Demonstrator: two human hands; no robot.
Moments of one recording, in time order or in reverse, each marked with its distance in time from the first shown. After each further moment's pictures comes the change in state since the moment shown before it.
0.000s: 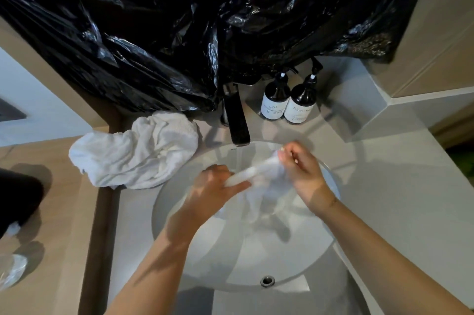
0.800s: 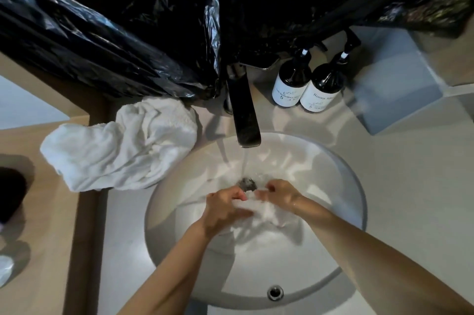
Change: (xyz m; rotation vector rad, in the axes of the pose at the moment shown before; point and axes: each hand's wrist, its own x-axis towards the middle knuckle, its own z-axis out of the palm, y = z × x) left_hand 0.020 -0.102 0.094 -0.133 -0.212 -0.217; right_hand 0.021 0.157 0.042 -0.623 -0.542 0.663
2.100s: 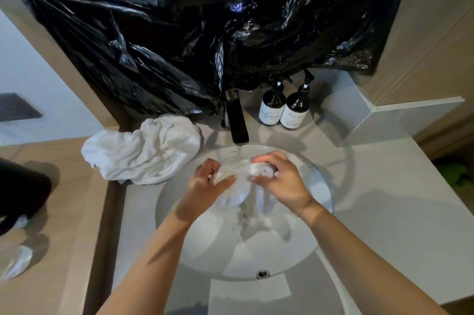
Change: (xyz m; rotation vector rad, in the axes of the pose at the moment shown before) left_hand -0.066 0.080 -0.069 -0.106 0.420 0.234; right_hand -0.144 -0.068 -0.050 0.424 0.478 -0.679
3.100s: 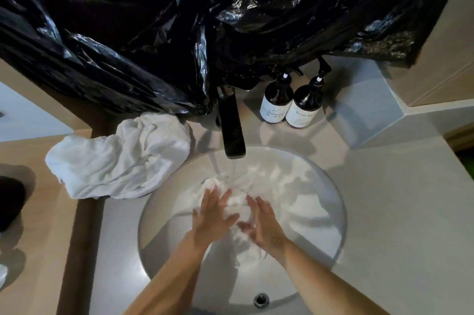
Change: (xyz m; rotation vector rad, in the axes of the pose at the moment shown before) left_hand 0.010 -0.100 0.089 0.615 -0.559 -0.307; right_hand -0.022 0.145 0.069 -0.539 -0.456 0.396
